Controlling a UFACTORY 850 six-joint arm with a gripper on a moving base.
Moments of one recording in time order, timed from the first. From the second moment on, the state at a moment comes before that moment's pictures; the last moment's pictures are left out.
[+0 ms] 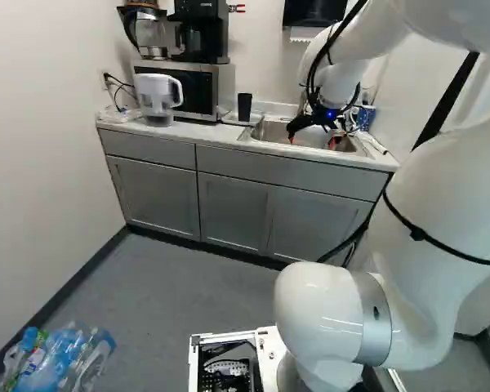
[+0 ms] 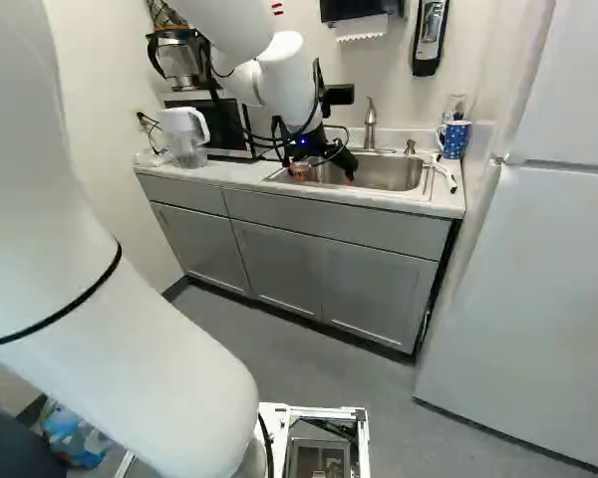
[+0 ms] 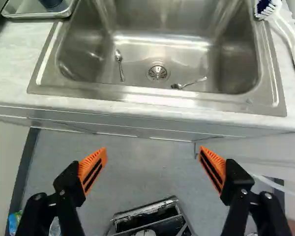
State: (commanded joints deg) arm -16.9 4.0 -55.9 0.7 -26.0 -2.3
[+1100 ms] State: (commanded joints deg) arm -16.9 4.0 -55.9 0.7 -26.0 -2.3
